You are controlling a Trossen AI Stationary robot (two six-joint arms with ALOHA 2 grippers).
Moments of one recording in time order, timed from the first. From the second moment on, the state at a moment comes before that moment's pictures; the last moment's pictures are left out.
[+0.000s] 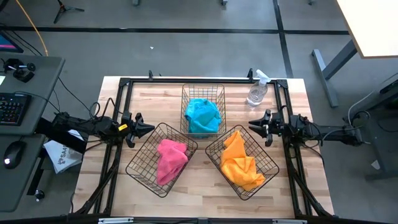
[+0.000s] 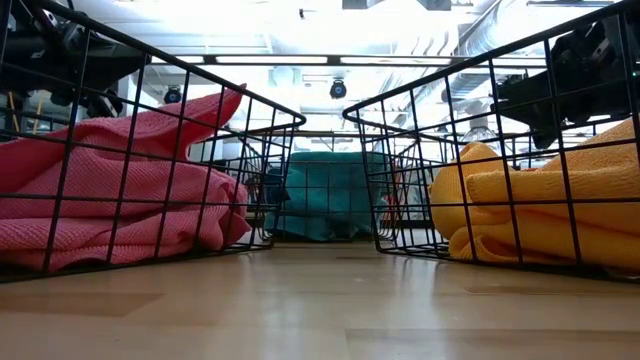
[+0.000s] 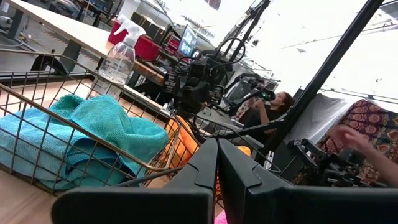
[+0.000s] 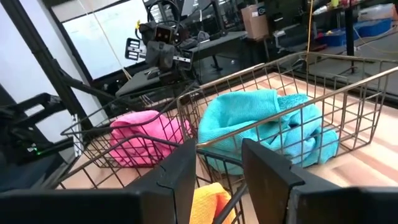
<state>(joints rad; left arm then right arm) -0.23 0.01 0.01 0.12 -0.31 -0.49 -0.04 0.06 0.01 0.03 0.10 0.31</state>
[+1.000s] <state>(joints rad) -0.23 0.02 0.01 0.09 -0.32 -0.49 -0.03 0.01 0.01 0.03 0.10 0.31</state>
